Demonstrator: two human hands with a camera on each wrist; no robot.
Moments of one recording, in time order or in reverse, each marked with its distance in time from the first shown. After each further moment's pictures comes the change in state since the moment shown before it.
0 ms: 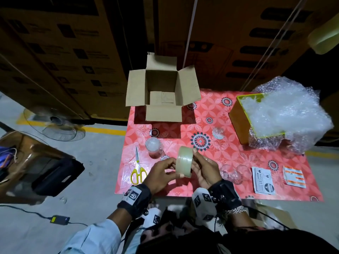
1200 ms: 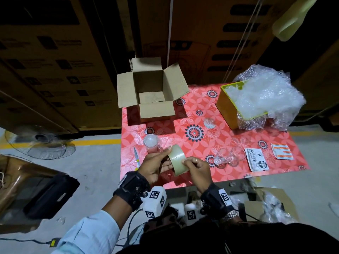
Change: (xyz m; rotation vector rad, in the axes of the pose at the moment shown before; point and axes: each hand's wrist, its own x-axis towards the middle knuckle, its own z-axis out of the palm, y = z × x) left_hand -0.008 0.033 -0.018 -0.661 0.188 -0.502; right_hand -0.064 0.053 0.002 -0.505 0.051 -0.286
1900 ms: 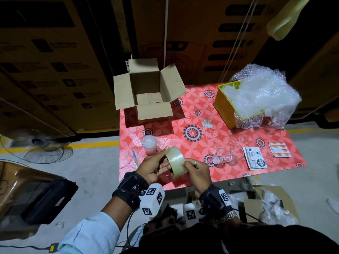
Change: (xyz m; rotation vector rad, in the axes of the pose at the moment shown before) left_hand 0.000 0.007 0.002 0.009 0.021 -0.076; right_hand 0.001 0.006 0.004 0.026 0.080 0.001
